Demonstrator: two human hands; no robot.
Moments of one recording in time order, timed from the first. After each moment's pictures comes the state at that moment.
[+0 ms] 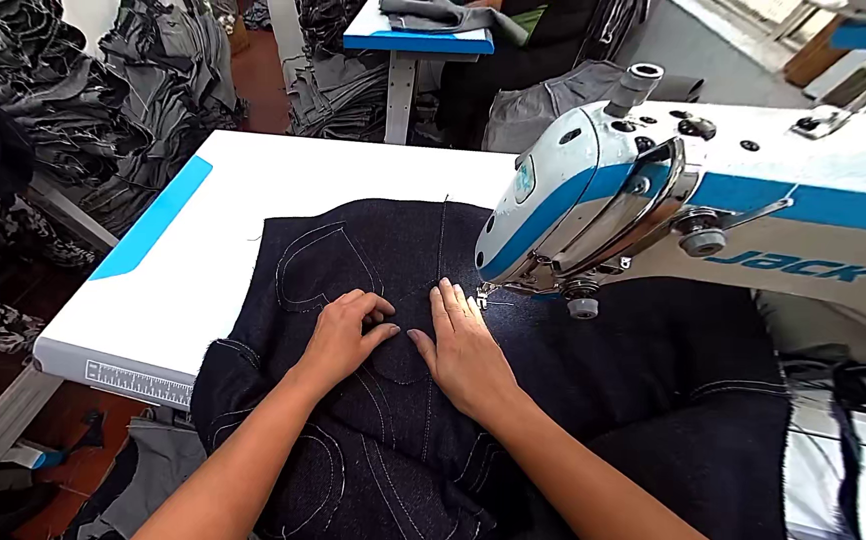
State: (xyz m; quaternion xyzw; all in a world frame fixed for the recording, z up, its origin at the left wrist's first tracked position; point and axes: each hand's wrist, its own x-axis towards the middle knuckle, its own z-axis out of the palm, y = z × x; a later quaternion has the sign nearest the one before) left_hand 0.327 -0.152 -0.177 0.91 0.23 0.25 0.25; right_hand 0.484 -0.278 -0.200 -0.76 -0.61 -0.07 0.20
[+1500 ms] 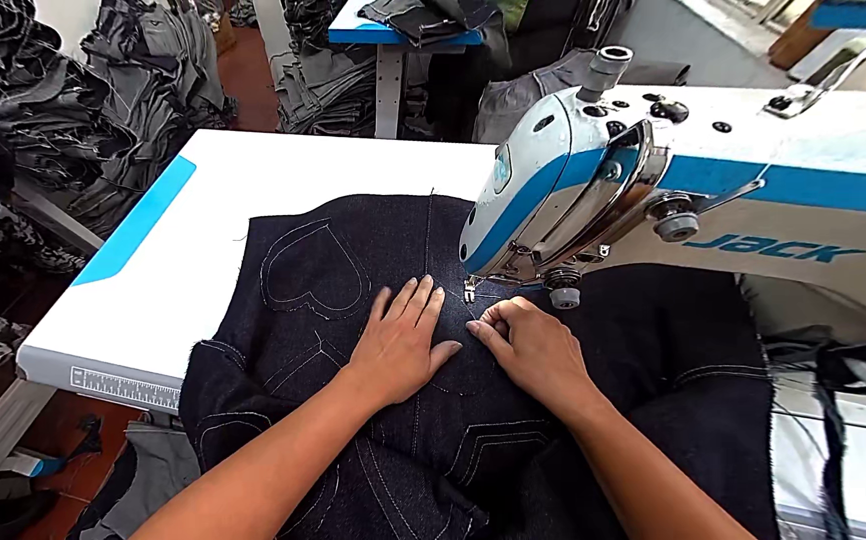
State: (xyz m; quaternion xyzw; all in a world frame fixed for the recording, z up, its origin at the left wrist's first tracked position) left_hand 0.383 -0.199 -0.183 0.97 0.19 0.09 0.10; right_hand 0.537 -0.322 -0.163 -0.86 -0.47 0.07 0.21
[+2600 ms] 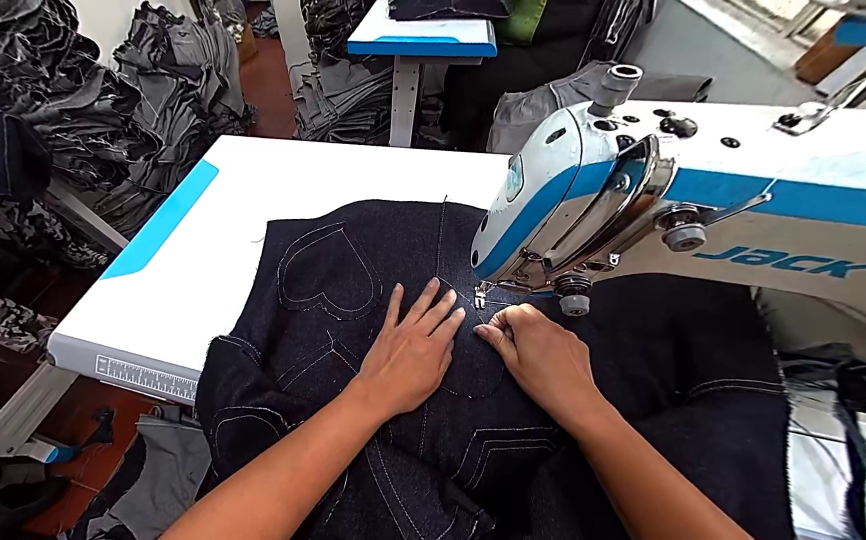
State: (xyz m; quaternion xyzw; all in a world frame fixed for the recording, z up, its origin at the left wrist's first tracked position) left_hand 0.376 -0.207 -0.185 0.97 0.15 0.17 0.11; right_hand 0.537 -0.322 -0.172 -0.84 -0.50 0.00 0.19
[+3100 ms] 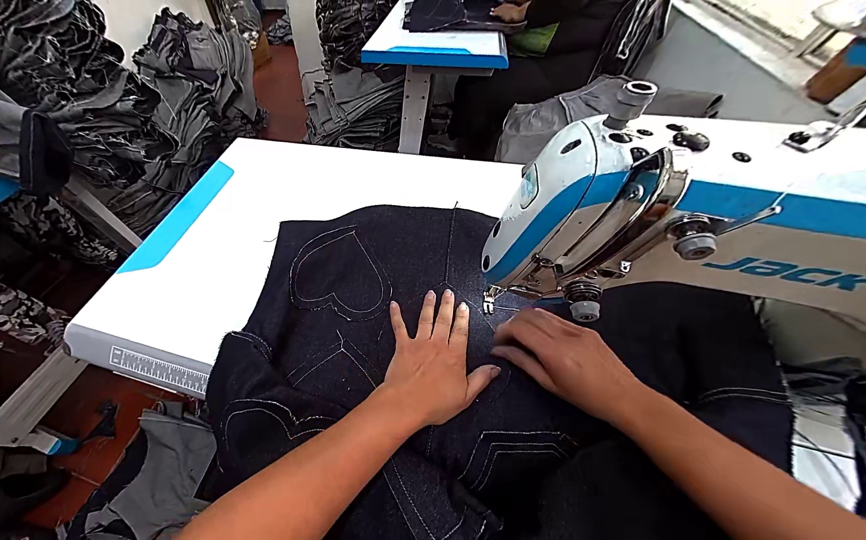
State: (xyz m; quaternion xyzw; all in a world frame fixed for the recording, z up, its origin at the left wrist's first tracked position) left_hand 0.390 -0.232 -0.174 0.96 0.27 0.02 0.10; right_hand 0.588 -0.332 -0.180 -0.58 -0.78 -0.12 0.21
